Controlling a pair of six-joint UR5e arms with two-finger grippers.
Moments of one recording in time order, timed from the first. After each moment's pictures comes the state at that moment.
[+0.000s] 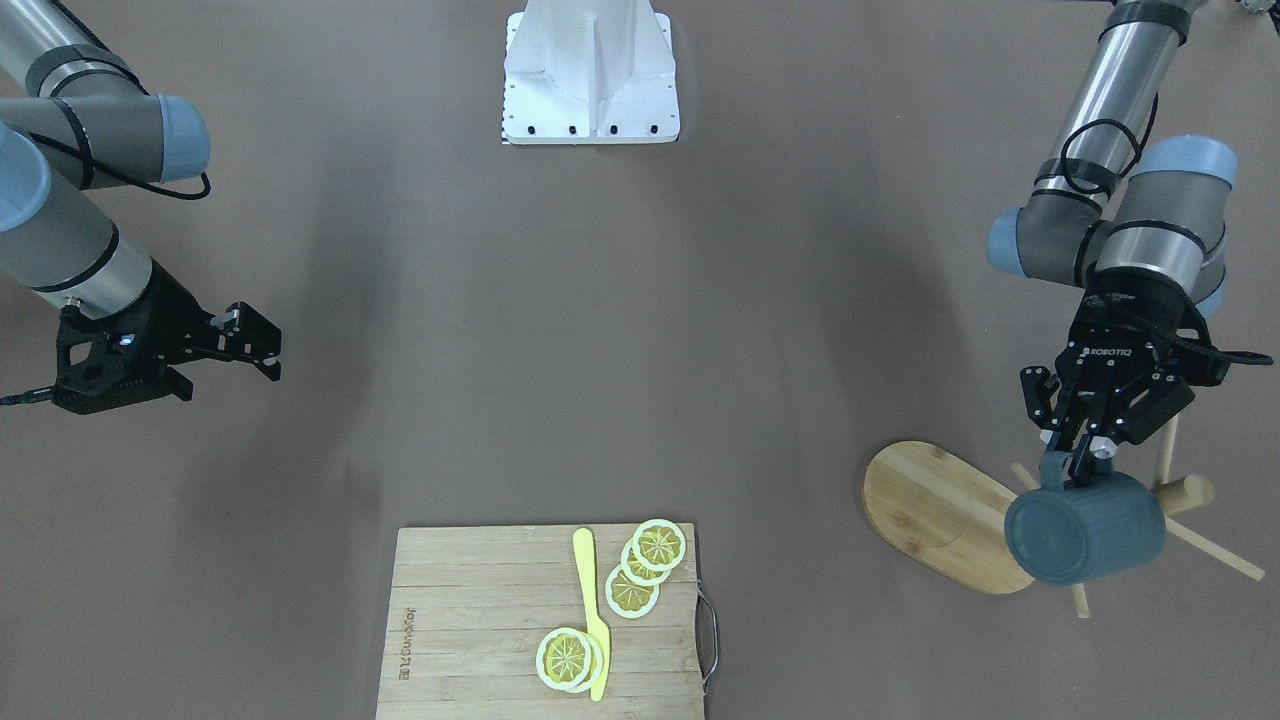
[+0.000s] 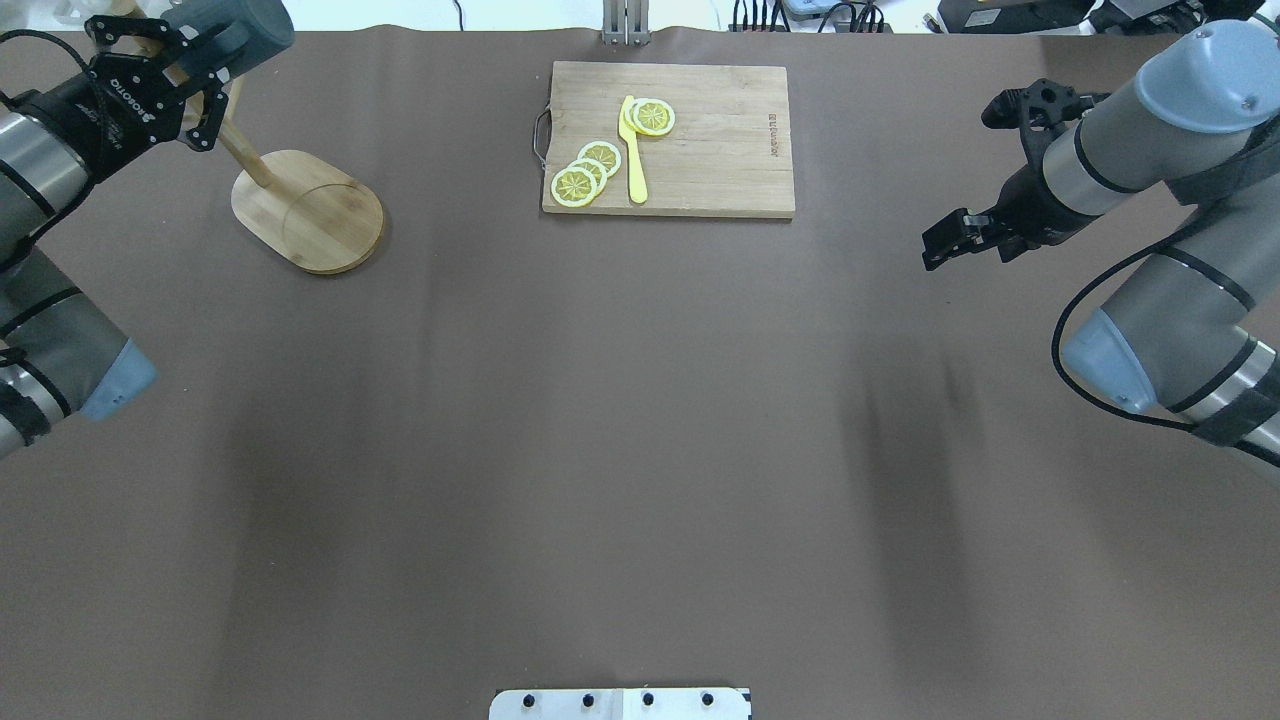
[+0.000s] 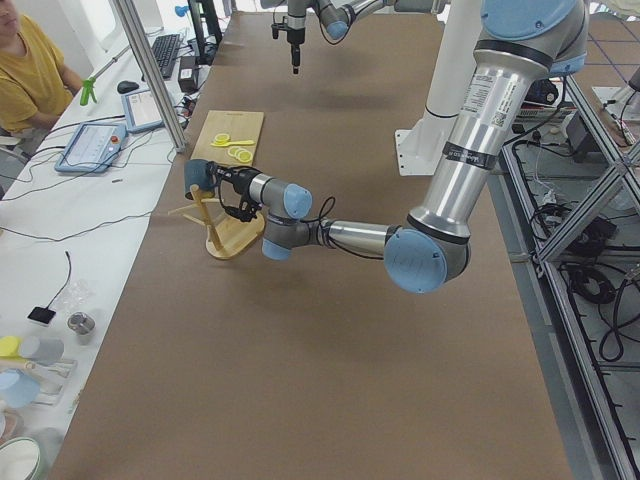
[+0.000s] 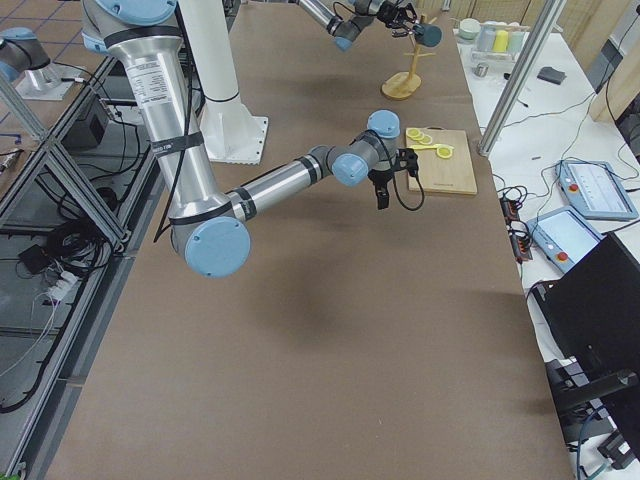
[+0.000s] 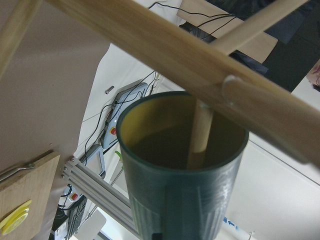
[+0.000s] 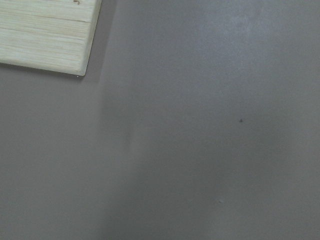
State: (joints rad) left arm -0.94 -1.92 -1.22 -3.41 -1.46 -2.80; right arm 0.95 -1.27 1.71 -1.30 2.18 0.74
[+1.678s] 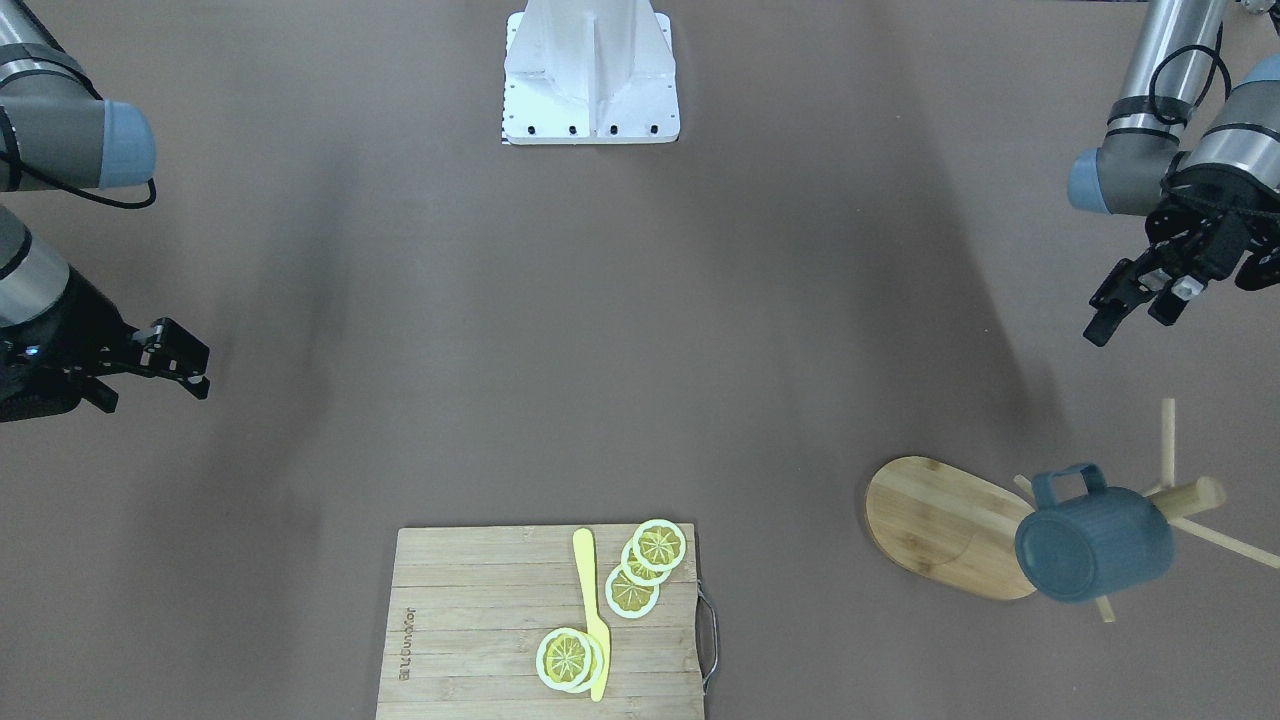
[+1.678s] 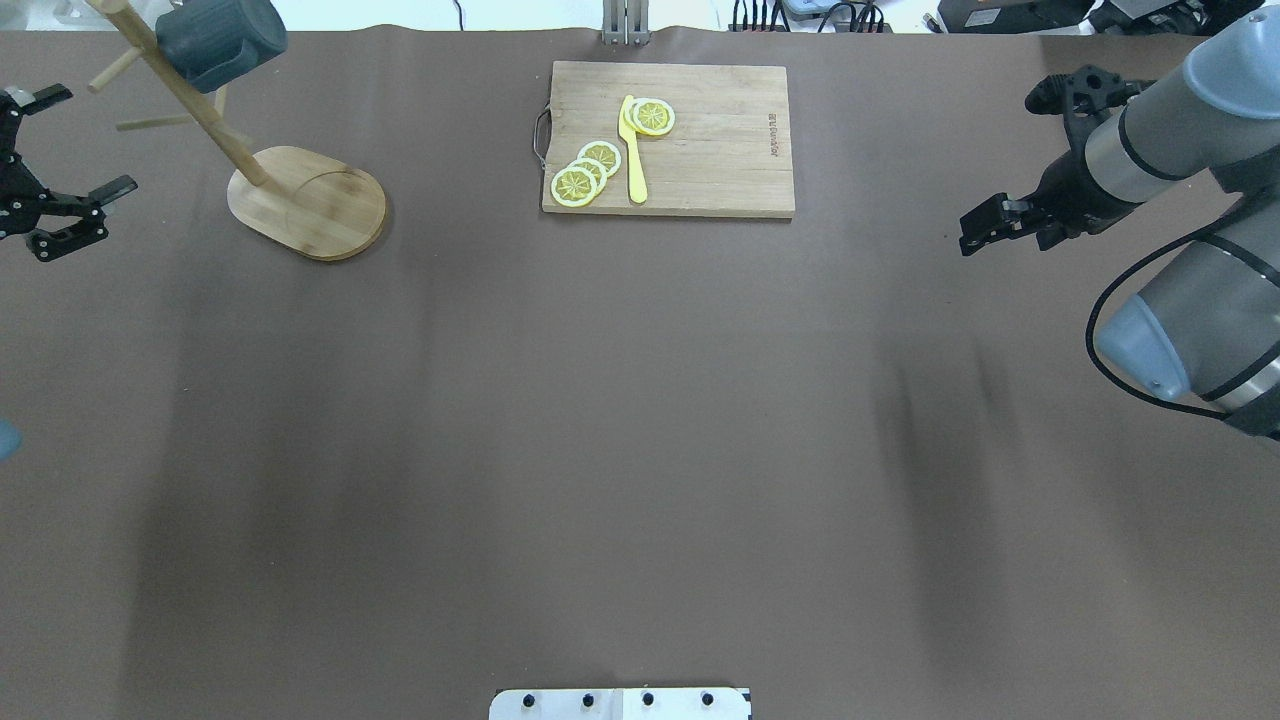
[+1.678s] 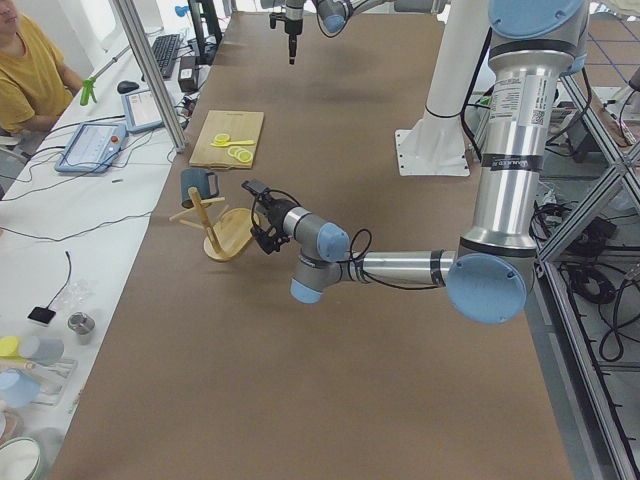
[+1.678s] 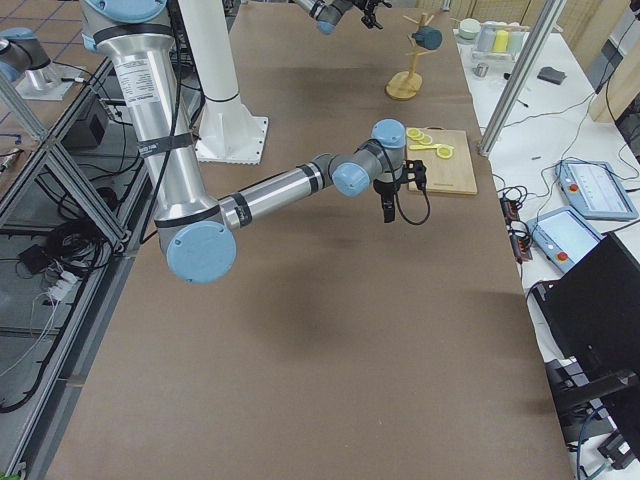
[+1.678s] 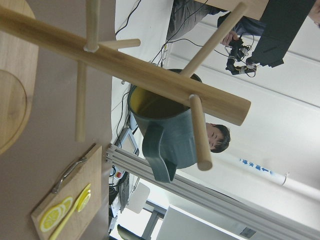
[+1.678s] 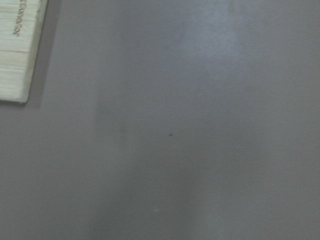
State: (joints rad) left arm -0.99 -1.62 -1.36 -3.59 -1.67 -2.15; right arm 1.06 -1.33 1.71 -1.30 2.18 0.72
